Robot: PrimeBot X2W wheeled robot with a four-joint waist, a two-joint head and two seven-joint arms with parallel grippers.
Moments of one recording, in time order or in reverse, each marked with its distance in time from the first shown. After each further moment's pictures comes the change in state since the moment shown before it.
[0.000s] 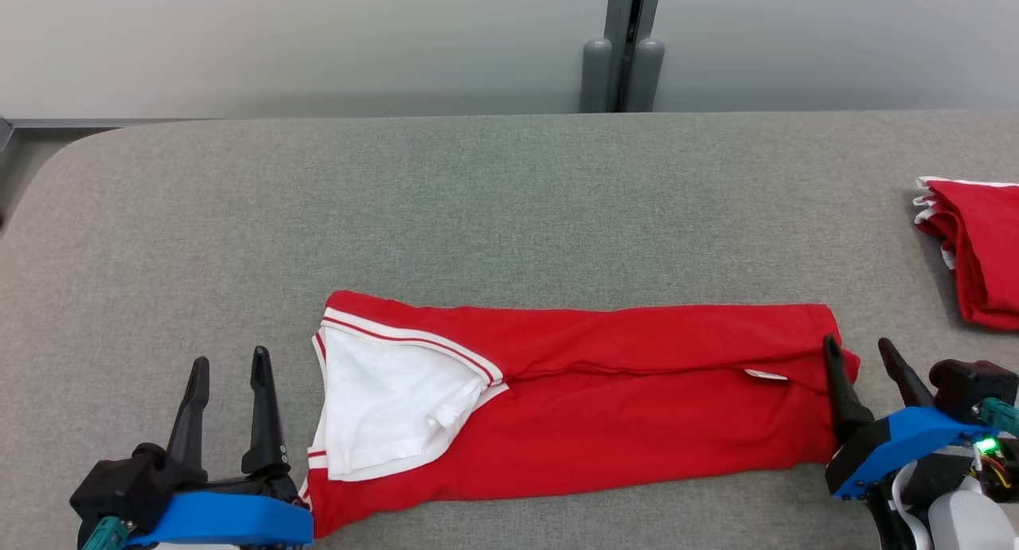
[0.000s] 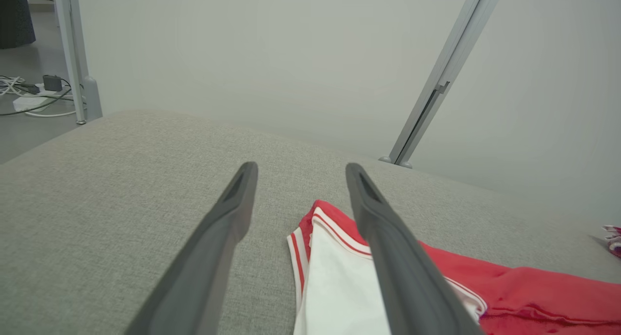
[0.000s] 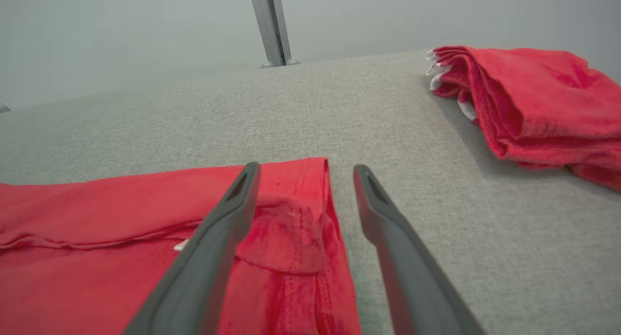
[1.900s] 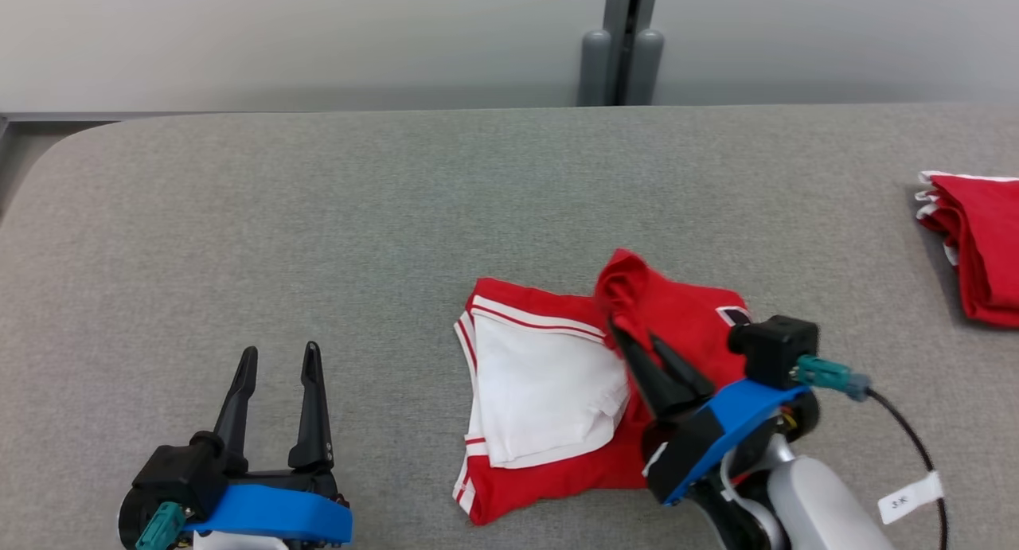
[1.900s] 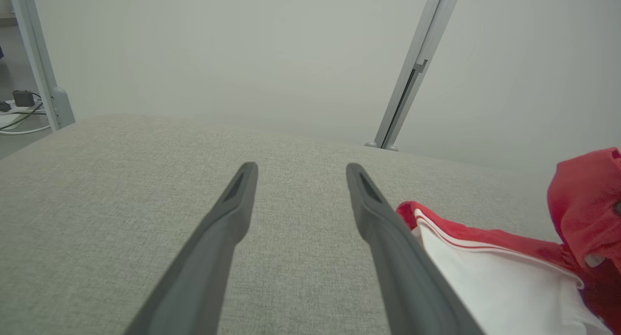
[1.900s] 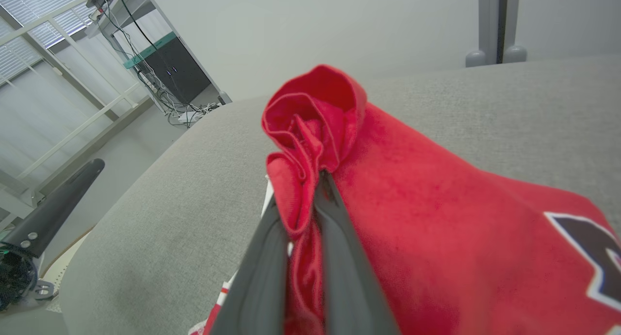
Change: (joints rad) left arm -0.037 -0.046 -0.040 0.047 0.114 -0.027 0.000; right arm -0.067 0.039 0.446 -0.176 0.284 0.000 0.130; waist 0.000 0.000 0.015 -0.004
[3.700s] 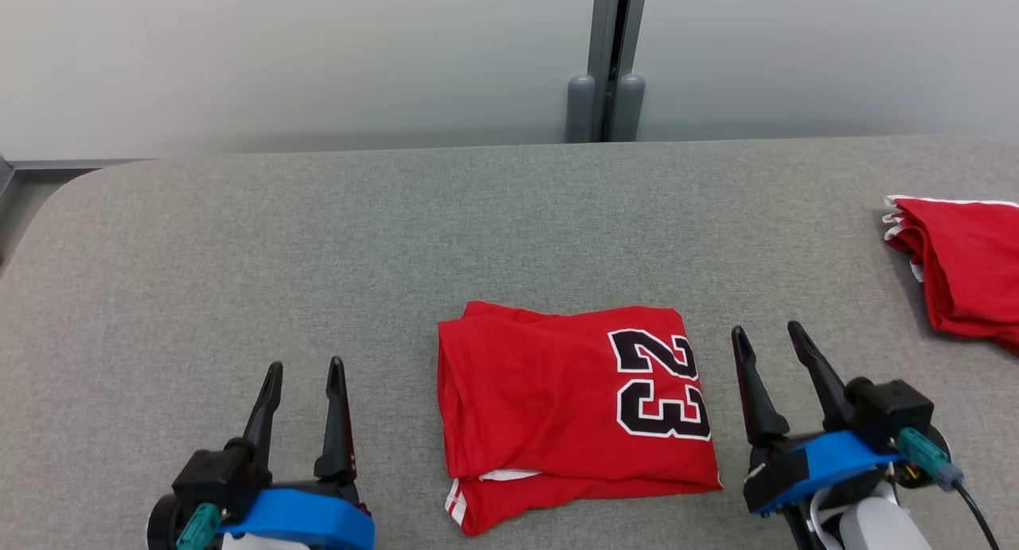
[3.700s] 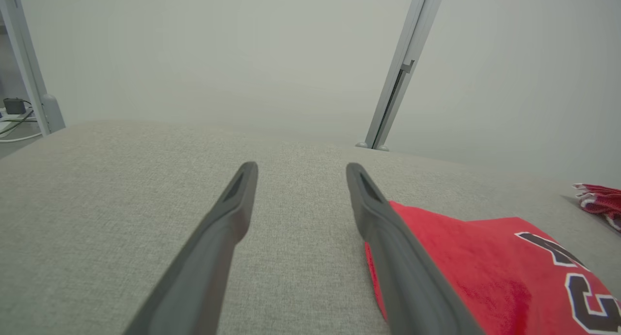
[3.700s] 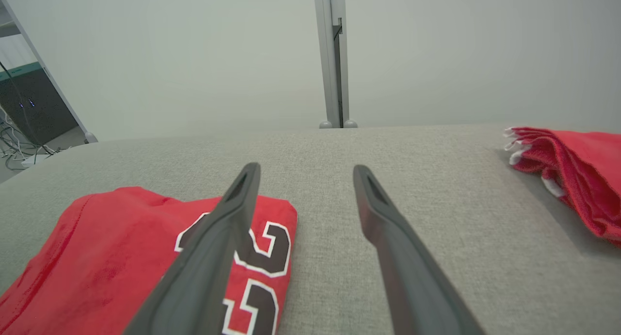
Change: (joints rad) left arm -0.019 -0.070 0.009 0.088 0.068 -0.014 -0.001; right arm 0.045 0.005 -0.253 0.213 -0.314 0.000 -0.358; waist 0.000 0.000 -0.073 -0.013
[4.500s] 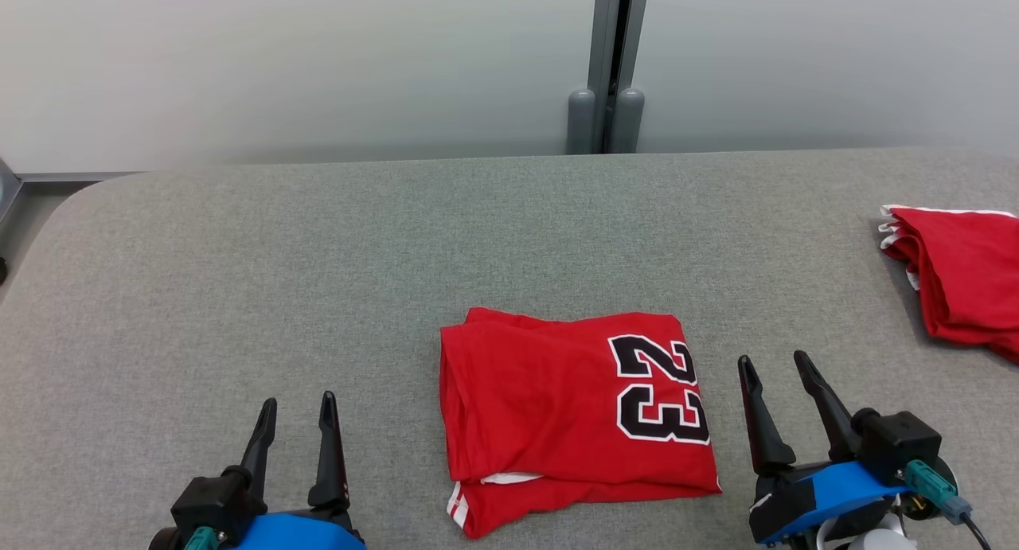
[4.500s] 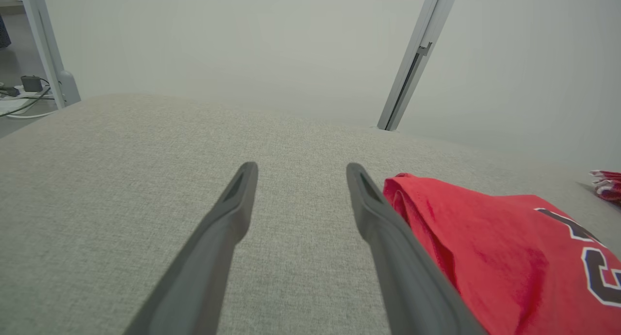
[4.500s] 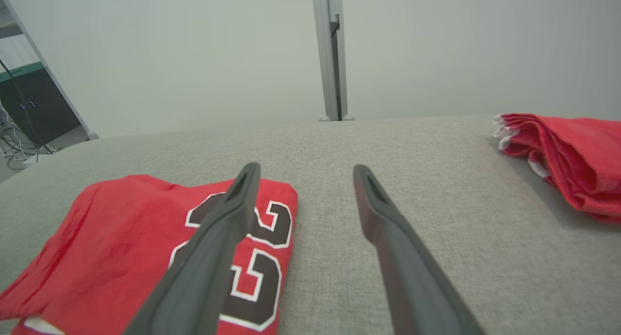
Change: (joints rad) left arm 0.054 -0.039 0.072 0.063 0.037 -0.041 0.000; right arm 0.094 0.001 -0.009 -0.059 0.009 0.000 0.000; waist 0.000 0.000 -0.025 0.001
